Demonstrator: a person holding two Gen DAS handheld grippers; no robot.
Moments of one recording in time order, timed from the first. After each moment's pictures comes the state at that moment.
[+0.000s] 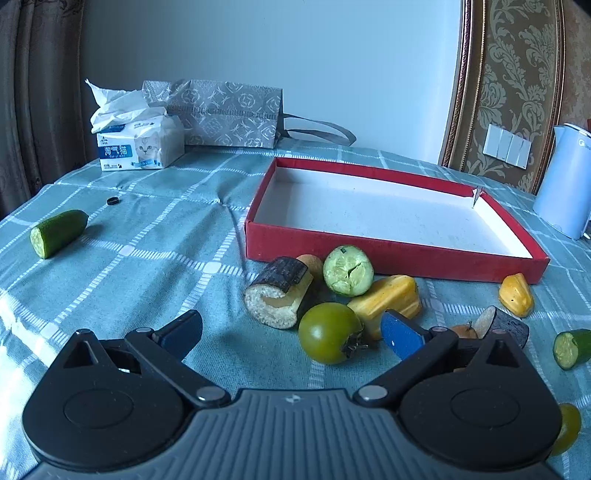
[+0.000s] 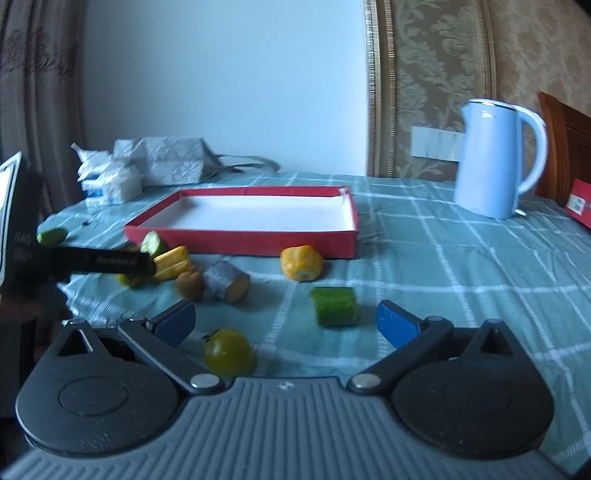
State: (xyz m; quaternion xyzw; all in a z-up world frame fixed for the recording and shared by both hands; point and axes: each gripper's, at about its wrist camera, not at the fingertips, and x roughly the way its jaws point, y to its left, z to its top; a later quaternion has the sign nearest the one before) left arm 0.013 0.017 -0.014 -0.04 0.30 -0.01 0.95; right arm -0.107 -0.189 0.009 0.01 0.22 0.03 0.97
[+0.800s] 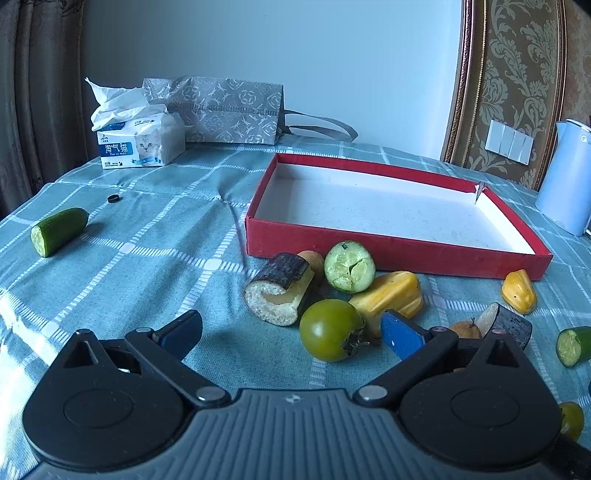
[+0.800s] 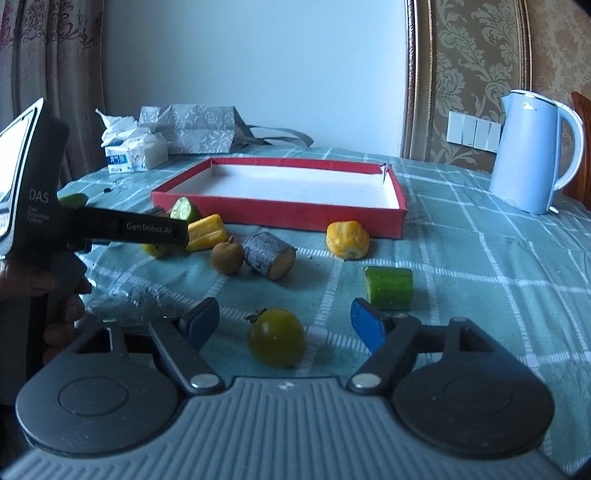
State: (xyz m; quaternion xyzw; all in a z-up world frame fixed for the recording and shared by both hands) left arm 0.014 0.015 -0.014 -0.03 0.30 -0.01 0.95; right arm -0.092 -0.165 -0.005 -0.01 0.26 0.06 0.96
